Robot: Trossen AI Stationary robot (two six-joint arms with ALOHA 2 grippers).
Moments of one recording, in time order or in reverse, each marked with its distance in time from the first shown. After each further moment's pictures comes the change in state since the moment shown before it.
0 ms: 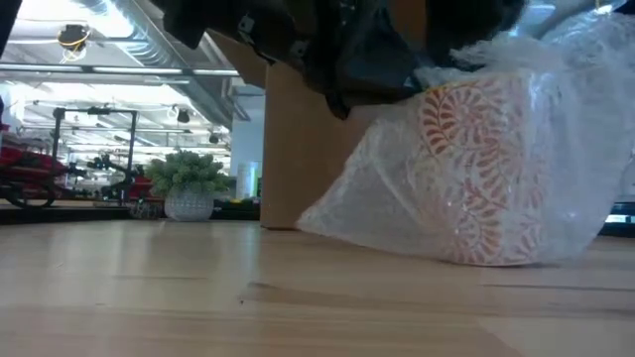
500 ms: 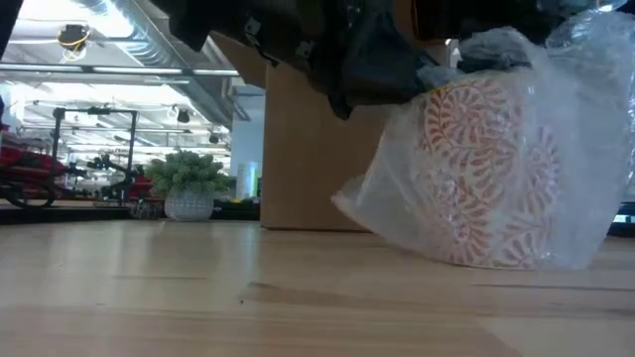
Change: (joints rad) left arm 0.006 0.000 0.000 0.016 0.001 -0.007; right arm 0.015 -0.007 -0.221 0.299 -0.088 0.092
